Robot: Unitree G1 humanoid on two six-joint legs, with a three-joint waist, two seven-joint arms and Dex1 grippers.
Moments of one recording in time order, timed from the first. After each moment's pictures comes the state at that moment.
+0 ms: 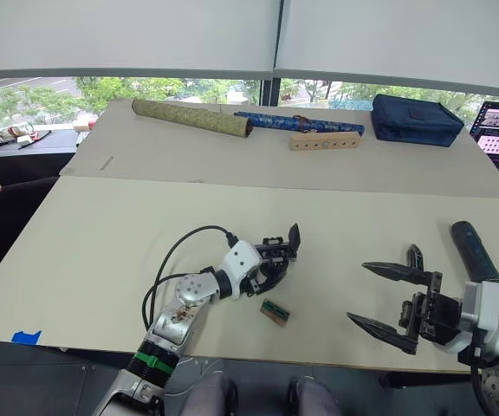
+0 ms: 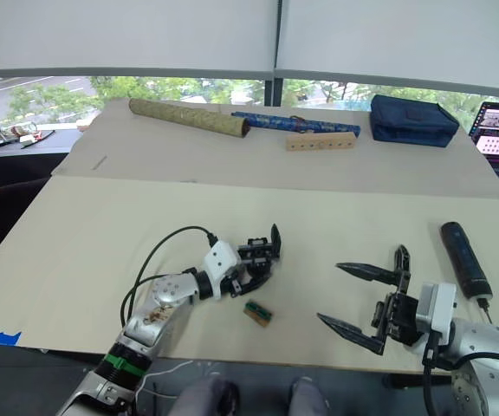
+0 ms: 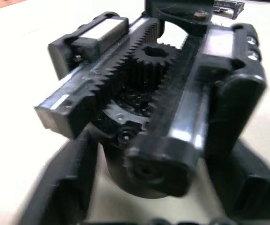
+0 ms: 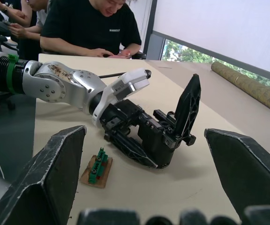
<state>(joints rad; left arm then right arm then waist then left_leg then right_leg) -0.31 0.22 -0.30 0.10 -0.08 0.11 -0.68 0.24 -0.62 -0.30 -0.36 0.65 -0.12 1.20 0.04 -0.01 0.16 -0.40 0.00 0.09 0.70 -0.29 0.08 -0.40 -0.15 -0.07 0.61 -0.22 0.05</state>
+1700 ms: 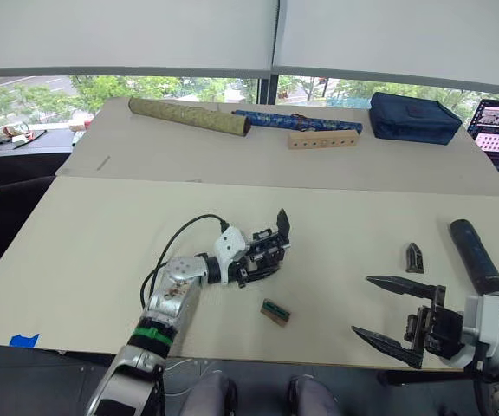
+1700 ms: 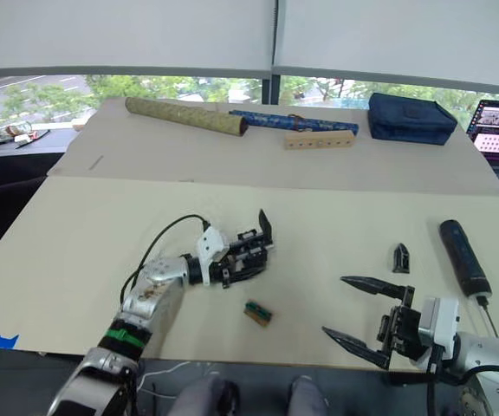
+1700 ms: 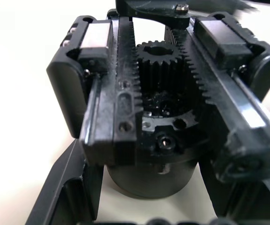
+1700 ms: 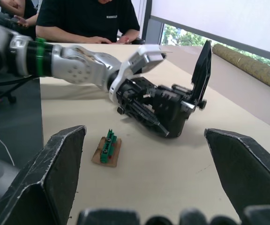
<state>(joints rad) -0.35 0.18 -0.16 0.15 -0.13 0.17 -0.79 0.33 -0.63 -0.32 -0.36 0.64 -0.14 1.23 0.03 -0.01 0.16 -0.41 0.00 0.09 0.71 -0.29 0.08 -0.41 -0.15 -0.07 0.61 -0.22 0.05</state>
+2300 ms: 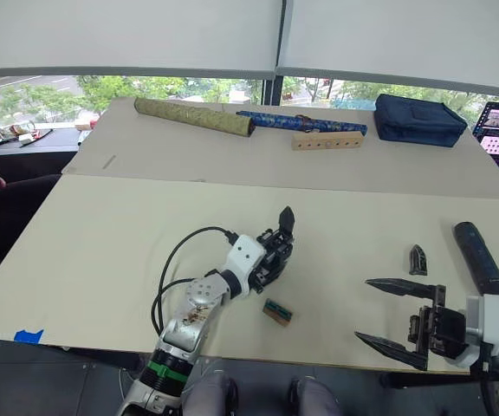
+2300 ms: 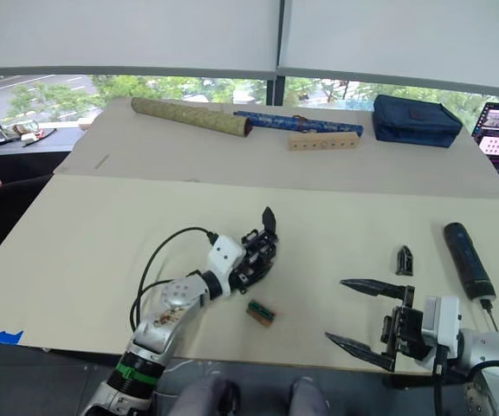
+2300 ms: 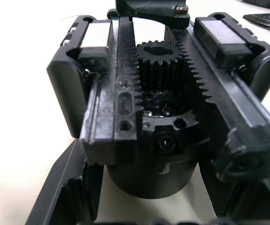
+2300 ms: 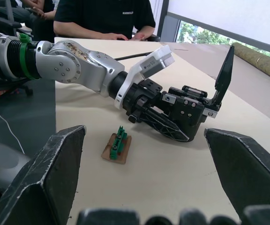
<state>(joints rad) -0.27 0.09 -0.28 -0.01 -0.02 0.30 -0.52 0.30 -0.67 -0.33 -0.34 0.65 -0.13 1.28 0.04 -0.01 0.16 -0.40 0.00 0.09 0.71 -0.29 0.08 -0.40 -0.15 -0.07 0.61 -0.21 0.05</state>
